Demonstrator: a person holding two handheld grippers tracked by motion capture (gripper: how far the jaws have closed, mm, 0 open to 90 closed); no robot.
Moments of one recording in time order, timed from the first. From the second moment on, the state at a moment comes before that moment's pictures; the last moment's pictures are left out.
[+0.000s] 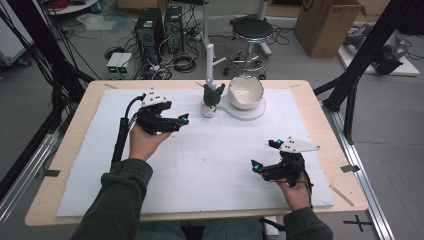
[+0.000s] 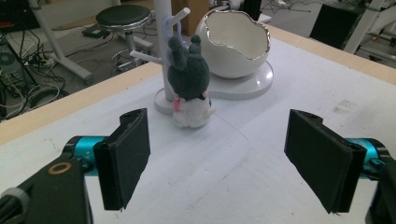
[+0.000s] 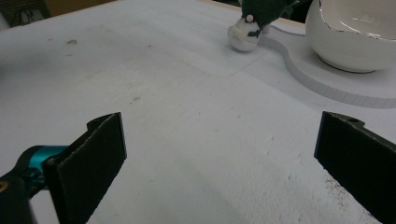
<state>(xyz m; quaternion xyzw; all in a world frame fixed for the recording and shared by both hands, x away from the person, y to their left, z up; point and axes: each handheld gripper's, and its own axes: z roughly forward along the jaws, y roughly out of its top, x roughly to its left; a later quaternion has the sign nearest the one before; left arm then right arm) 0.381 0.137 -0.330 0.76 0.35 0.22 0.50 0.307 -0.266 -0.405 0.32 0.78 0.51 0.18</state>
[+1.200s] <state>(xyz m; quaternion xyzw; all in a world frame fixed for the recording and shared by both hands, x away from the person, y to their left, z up) 0.354 0.149 -0.338 0.77 0.33 0.21 0.50 0.307 -0.266 -0.404 0.32 0.77 0.51 0.18</state>
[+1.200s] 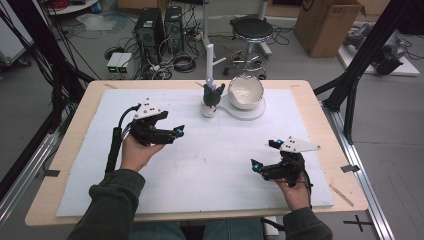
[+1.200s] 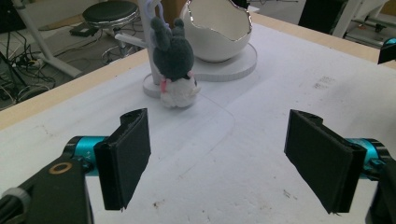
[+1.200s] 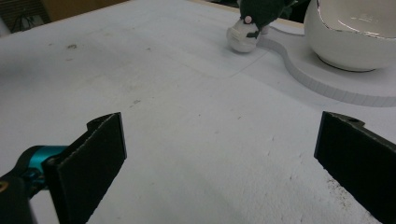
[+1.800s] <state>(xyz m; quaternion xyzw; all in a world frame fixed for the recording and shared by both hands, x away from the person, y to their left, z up) 0.324 0.170 -0.345 0.78 0.31 0.20 0.51 0.307 -0.266 -0.405 0.33 0.78 0.51 0.18</state>
